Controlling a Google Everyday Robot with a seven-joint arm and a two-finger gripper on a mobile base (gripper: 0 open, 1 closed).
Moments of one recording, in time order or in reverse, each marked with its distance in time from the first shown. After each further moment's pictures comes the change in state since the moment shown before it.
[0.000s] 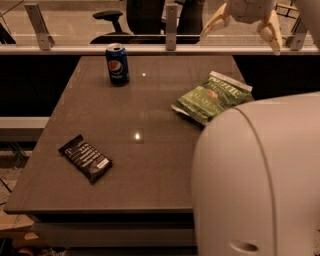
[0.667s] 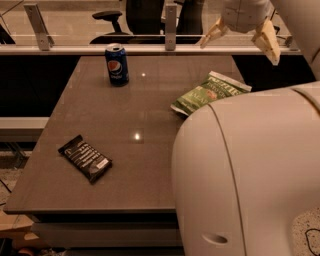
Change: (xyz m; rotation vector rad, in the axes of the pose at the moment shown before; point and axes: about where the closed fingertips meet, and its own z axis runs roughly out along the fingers) arm 0.010 -0.001 0.021 0.092 0.042 0.128
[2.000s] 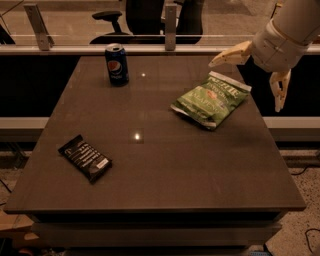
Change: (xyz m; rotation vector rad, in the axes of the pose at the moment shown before) arm 0.079 -0.044 0.022 -0.372 0.190 0.015
